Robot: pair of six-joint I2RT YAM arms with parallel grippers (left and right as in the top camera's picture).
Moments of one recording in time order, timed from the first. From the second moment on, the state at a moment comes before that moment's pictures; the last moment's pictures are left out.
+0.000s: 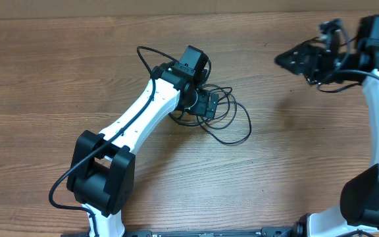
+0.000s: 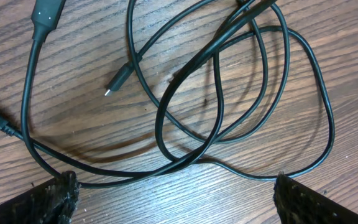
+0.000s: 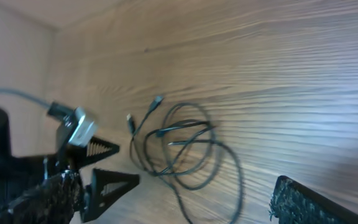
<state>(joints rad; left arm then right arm) -0.52 1.95 1.56 -0.91 0.15 -0.29 -0.18 1.72 1.60 -0.99 -0.77 0.00</state>
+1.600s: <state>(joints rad) -0.52 1.95 1.56 -0.91 0.15 -0.29 0.13 2.10 1.56 -0.84 -0.65 -0.98</state>
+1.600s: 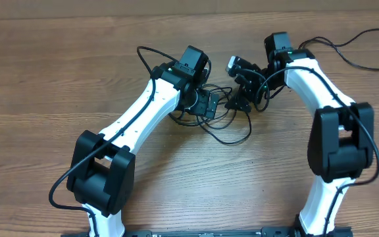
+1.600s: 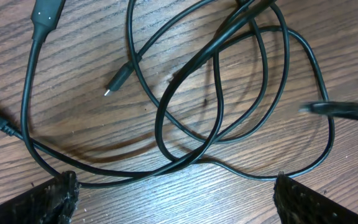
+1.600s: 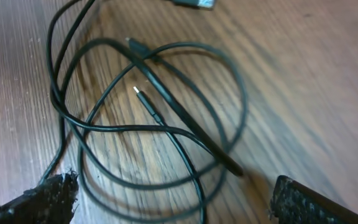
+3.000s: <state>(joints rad) -0.52 1.95 1.56 -0.91 0.15 -0.29 0.11 2.16 1.86 -1.16 -0.61 -0.66</state>
